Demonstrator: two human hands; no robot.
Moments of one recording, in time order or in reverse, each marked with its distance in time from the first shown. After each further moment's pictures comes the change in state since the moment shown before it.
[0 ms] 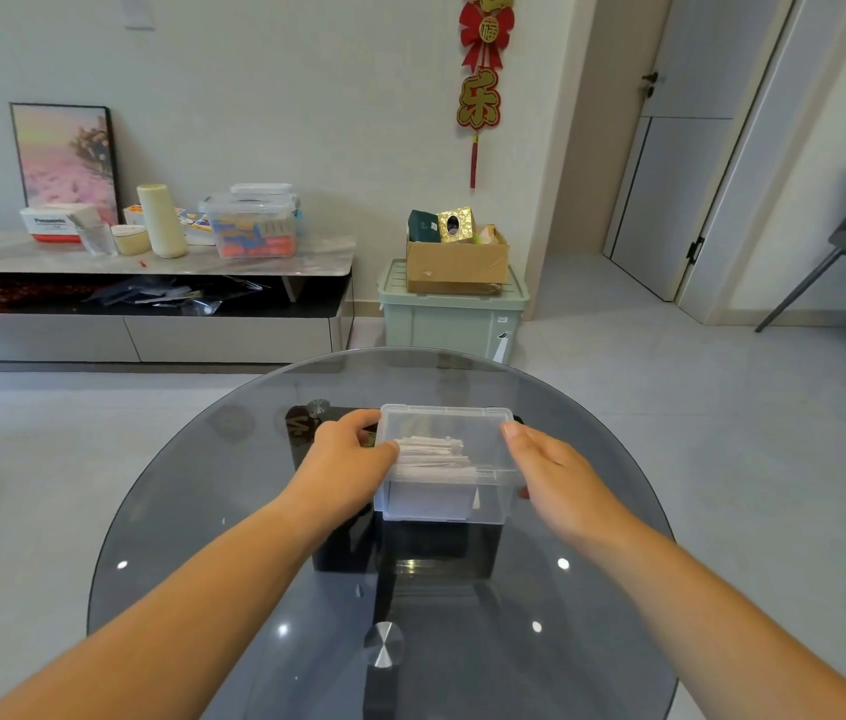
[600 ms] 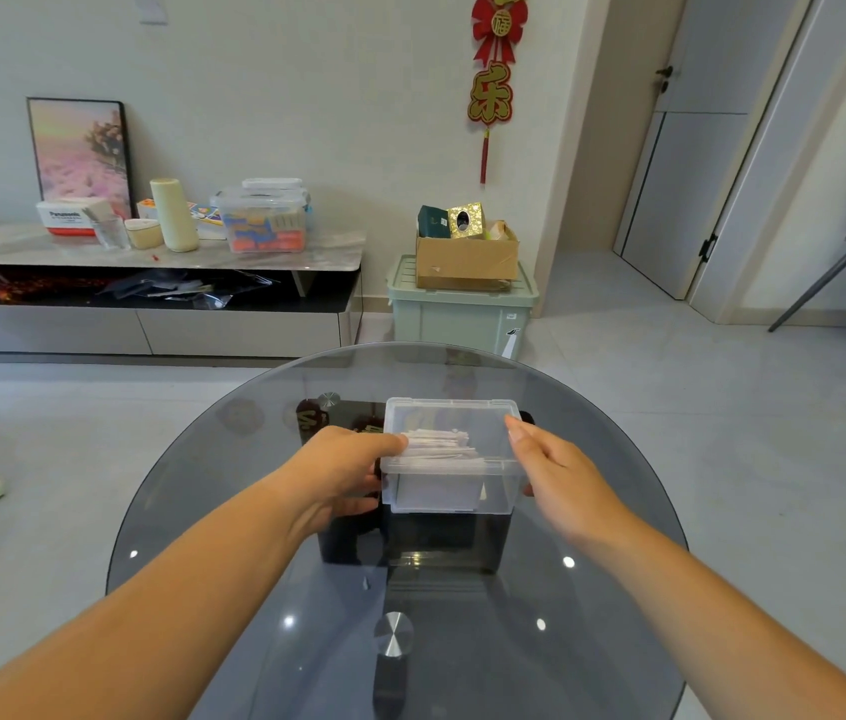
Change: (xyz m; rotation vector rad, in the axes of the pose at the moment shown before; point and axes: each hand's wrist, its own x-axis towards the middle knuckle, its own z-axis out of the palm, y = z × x) left_hand -0.002 0.001 -0.011 -0.261 -0.056 -0.354; right_hand 0.003 0.009 0.007 0.066 -0.008 -0.017
